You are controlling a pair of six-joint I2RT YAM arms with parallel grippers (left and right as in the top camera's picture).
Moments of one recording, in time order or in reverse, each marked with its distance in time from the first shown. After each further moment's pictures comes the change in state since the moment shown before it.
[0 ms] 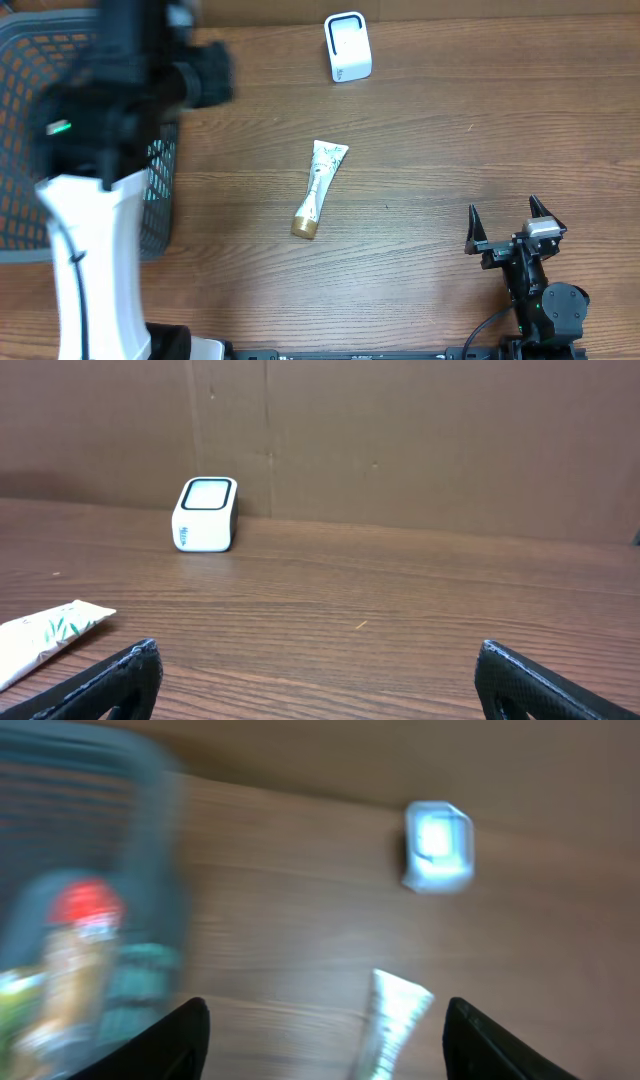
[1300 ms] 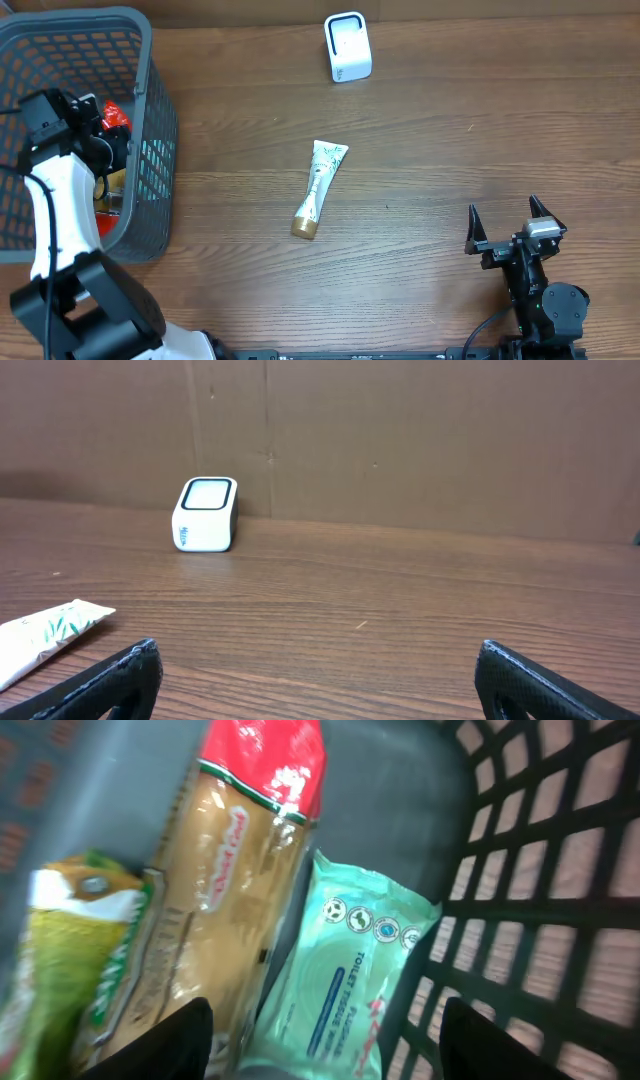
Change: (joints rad) left arm 0.591 0.111 -0.895 0.689 0.190 0.319; right arm 0.000 0.000 0.000 0.000 0.000 0.000
